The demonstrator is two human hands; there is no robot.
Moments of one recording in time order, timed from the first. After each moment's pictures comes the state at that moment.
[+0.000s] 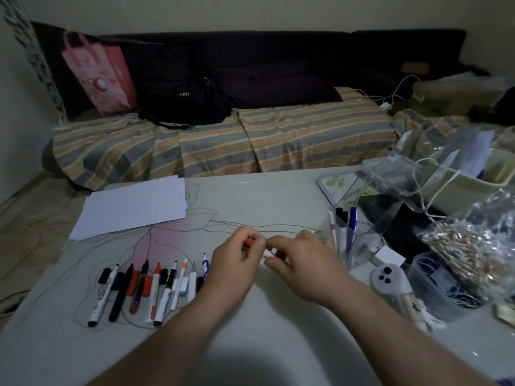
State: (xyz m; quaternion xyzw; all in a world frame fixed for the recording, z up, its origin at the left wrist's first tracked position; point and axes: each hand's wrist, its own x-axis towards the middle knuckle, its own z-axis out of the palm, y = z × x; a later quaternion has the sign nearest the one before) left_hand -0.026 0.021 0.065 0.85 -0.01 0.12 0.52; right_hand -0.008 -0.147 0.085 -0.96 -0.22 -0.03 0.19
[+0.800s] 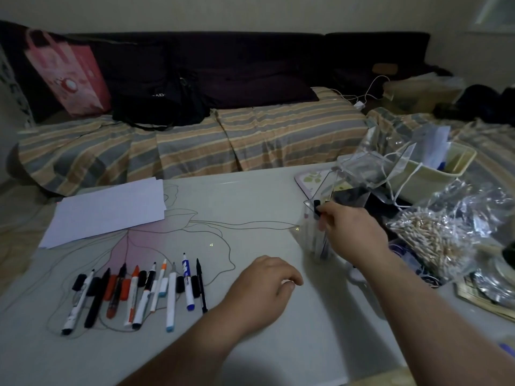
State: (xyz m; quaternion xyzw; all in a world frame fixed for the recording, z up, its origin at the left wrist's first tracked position) left_hand -0.039 -0.037 0.036 0.92 -0.26 0.01 0.31; right_hand 0.011 -0.245 0.109 -0.99 0.03 -0.07 0.14
